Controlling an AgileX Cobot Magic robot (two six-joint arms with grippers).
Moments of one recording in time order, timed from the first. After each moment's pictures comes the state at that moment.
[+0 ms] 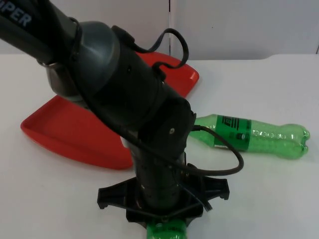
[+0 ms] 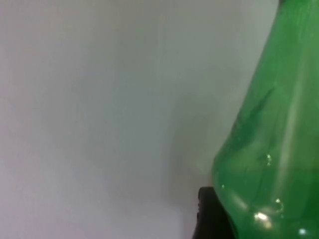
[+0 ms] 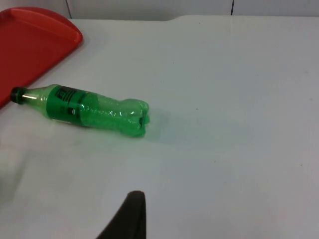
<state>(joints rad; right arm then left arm) 0.10 0.00 -0.52 -0.02 1.08 0.01 -0.87 2.06 -1.06 0.10 0.54 -1.02</state>
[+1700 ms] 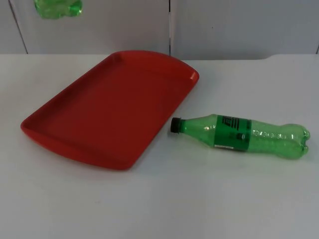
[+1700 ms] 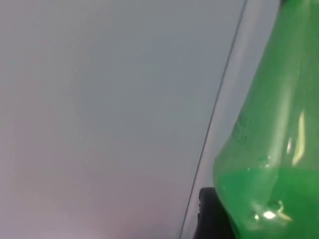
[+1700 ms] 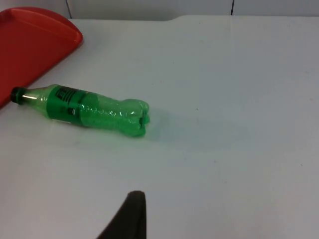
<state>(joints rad) 0.10 0.00 -0.52 -0.02 1.08 0.01 -0.17 1.47 -1.06 0.72 -0.28 -0.87</state>
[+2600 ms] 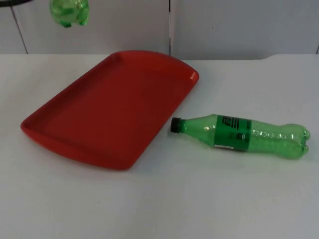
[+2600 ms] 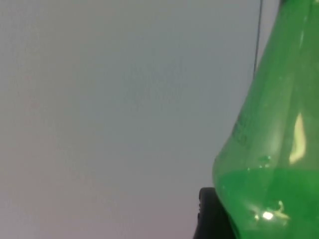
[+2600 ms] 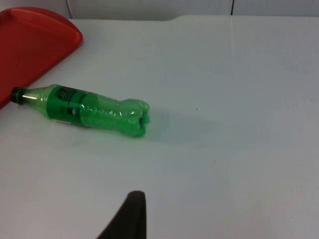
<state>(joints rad) 0.10 0.00 -0.52 -0.02 1.08 0.01 -0.12 1.80 -1.06 0.35 -0.75 -0.32</state>
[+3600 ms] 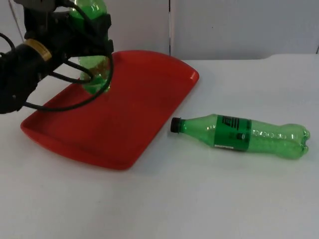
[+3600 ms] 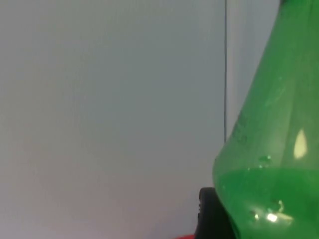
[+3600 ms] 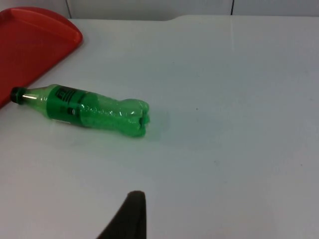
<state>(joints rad) 0.10 0.00 -0.52 -0.02 1.08 0.01 -0.12 2.23 -1.06 0.35 -1.17 -0.13</state>
